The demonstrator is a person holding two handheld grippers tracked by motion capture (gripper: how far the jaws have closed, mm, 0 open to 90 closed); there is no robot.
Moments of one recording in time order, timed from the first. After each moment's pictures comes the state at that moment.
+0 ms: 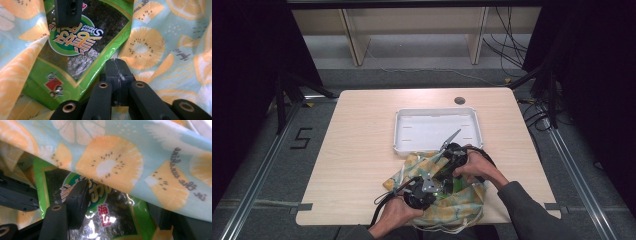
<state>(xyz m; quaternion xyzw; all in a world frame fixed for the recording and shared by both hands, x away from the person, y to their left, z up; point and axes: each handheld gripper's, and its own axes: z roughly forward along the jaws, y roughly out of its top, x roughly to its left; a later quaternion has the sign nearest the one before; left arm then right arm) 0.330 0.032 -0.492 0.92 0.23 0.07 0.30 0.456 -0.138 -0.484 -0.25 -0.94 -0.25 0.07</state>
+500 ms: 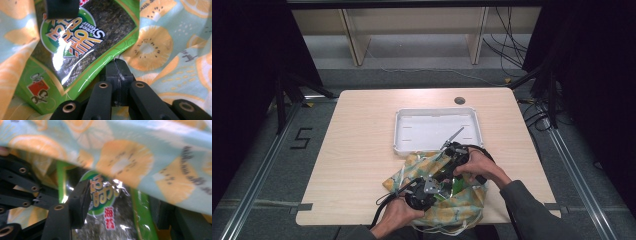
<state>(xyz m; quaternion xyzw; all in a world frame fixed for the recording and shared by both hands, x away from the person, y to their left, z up) 0.330 0.029 -0.497 0.93 0.23 0.07 0.29 0.454 -0.141 -0.477 -0.27 -0.92 -0.26 0.13</state>
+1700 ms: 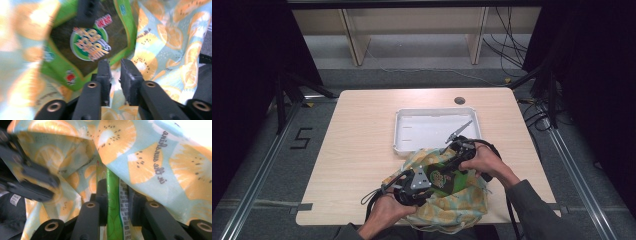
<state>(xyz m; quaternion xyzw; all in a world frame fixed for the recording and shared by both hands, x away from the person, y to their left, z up) 0.317 0.053 -0.435 0.89 0.24 0.12 0.36 0.440 -0.151 -0.432 -0.27 -0.91 -0.29 0.12</state>
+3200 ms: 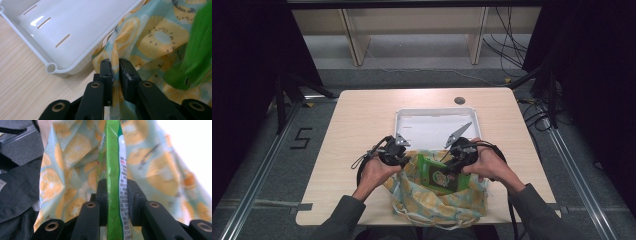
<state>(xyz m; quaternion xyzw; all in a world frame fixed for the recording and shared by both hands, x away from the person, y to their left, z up) 0.417 0.099 -0.440 0.88 0.34 0.16 0.29 0.415 -0.148 -0.401 -0.21 -0.94 -0.28 0.02</state>
